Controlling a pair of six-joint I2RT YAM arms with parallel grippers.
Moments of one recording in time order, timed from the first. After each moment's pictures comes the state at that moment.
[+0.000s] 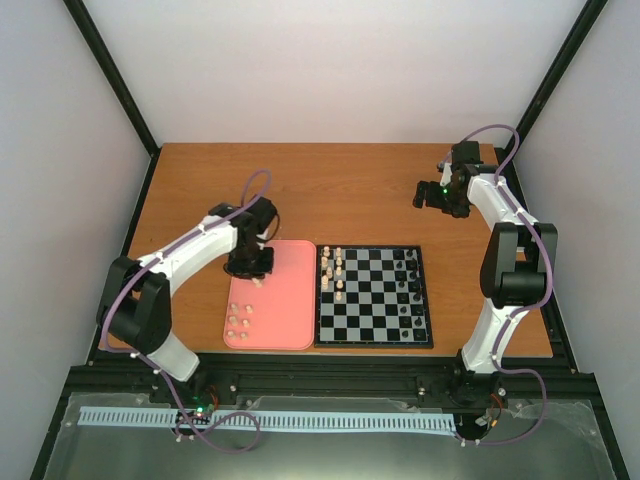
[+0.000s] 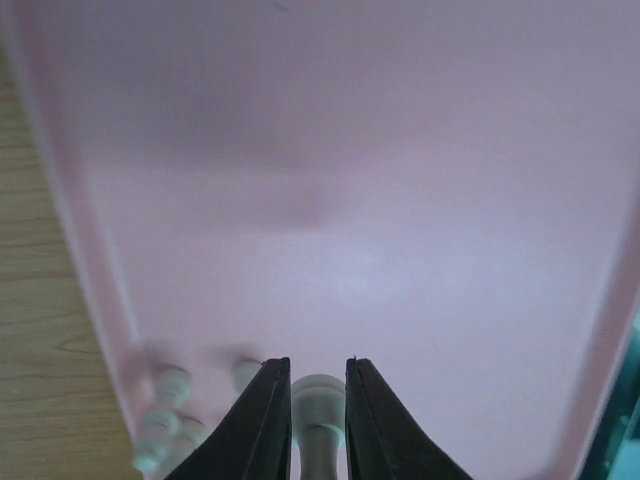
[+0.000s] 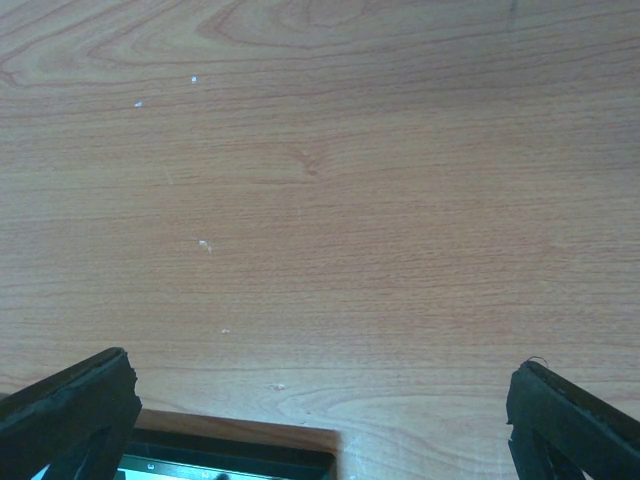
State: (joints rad) left arm -0.45 1.58 1.15 -1.08 0.02 -0.48; right arm -0.01 1.90 1.53 -0.77 -0.22 0.13
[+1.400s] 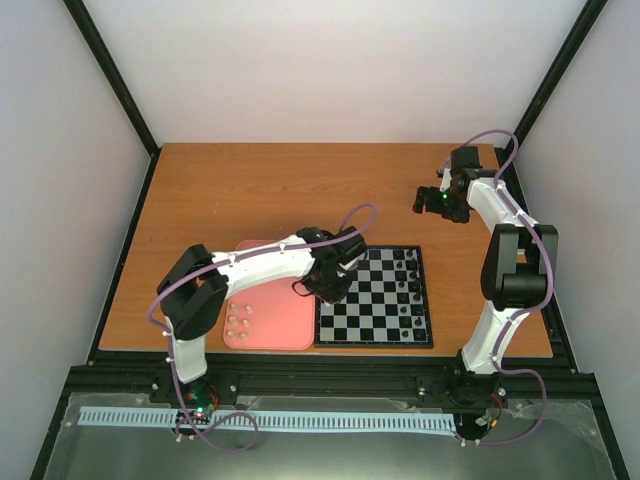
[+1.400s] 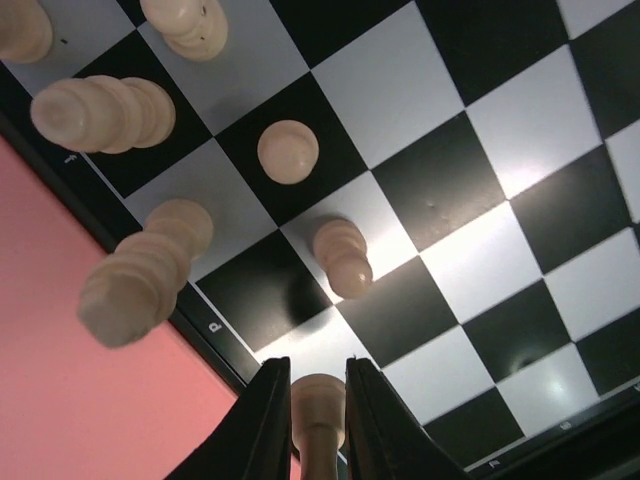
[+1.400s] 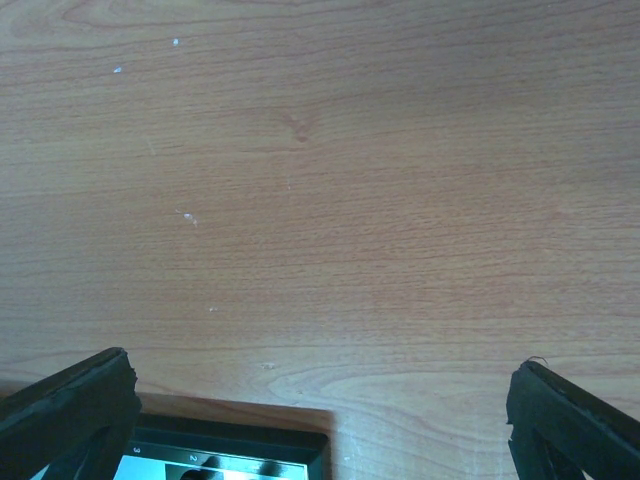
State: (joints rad) left arm -0.97 1.86 1.40 -0.96 0.04 -0.43; right arm -0.01 1.88 1.47 -0.76 -0.21 0.13
